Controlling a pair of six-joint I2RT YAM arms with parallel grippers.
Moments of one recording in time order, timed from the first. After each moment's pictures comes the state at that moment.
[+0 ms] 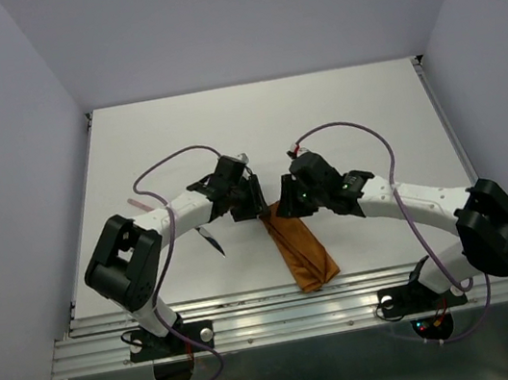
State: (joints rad) left arm -0.65 1.64 0.95 -0.26 0.17 -0.69; right arm 0.80 1.43 0.94 -0.26 0.01 0.75
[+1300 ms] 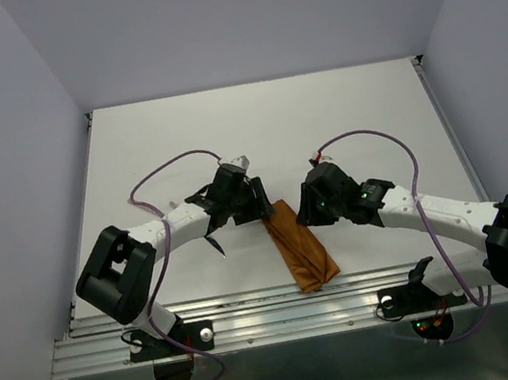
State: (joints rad) left arm -0.68 1.55 0.84 -0.12 0.14 -0.71; right arm 0.80 1.27 0.80 -0.39 0.11 0.81
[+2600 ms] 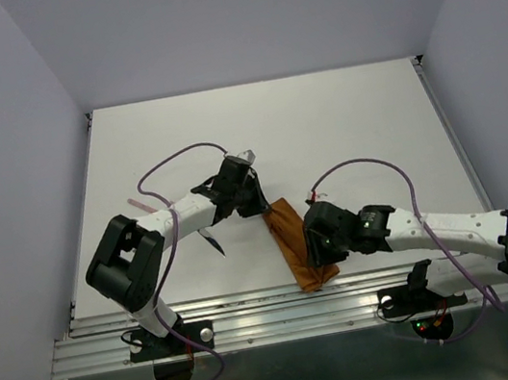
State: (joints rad) left arm -0.68 1.64 0.93 -0.15 0.16 -0.68; right arm 1.02 1.19 0.70 -0.55 0.09 0.89
